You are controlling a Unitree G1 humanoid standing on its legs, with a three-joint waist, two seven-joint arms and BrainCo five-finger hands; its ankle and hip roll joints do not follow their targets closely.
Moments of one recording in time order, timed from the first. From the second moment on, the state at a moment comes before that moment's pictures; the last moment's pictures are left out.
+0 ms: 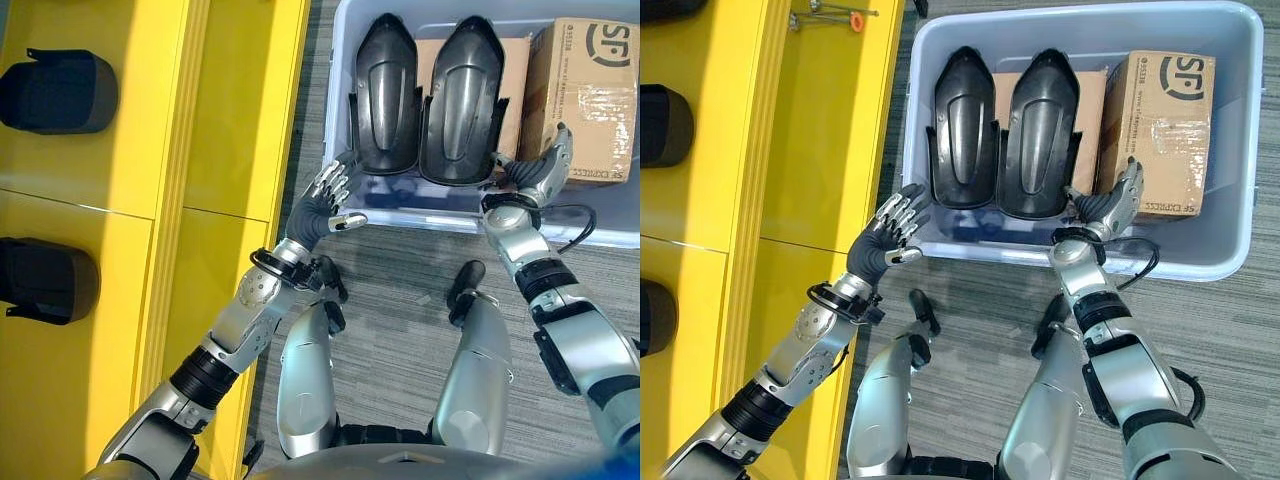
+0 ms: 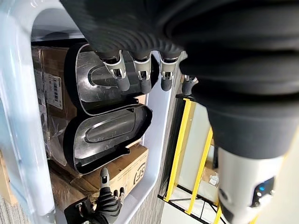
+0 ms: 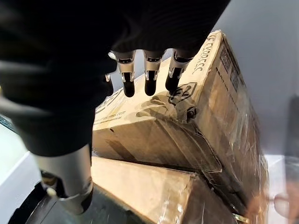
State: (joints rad) left arm -0.29 0.46 -0.47 -0.09 -0.68 -0.22 0.01; right arm -0.84 -0.44 0.28 0.87 0.09 0.07 -0.90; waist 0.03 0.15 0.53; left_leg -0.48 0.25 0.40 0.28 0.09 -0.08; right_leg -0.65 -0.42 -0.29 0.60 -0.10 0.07
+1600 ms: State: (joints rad) left arm -0.29 0.43 -0.49 -0.01 -0.77 -0.23 -0.04; right arm -0.98 -0.48 0.31 0.91 0.13 -0.05 -0.71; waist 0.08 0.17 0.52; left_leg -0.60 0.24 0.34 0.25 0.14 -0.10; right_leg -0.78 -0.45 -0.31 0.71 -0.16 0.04
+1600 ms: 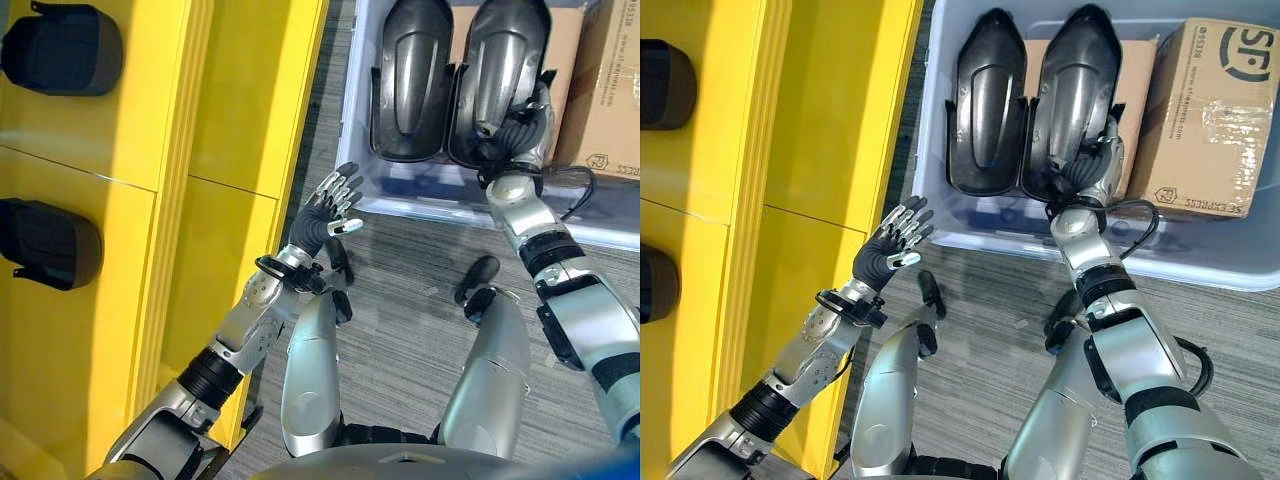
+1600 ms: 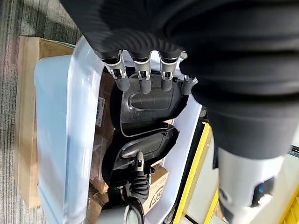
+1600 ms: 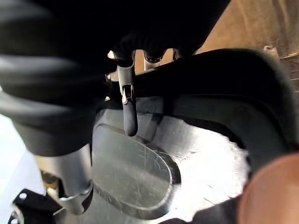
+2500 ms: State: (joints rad) left arm -0.29 0.42 -0.55 -0.01 -0.77 -0.25 -0.03; right arm -0.78 -0.39 0.24 0.63 -0.01 -0.16 -0.99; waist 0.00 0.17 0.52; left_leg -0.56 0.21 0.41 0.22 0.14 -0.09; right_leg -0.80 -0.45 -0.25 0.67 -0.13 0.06
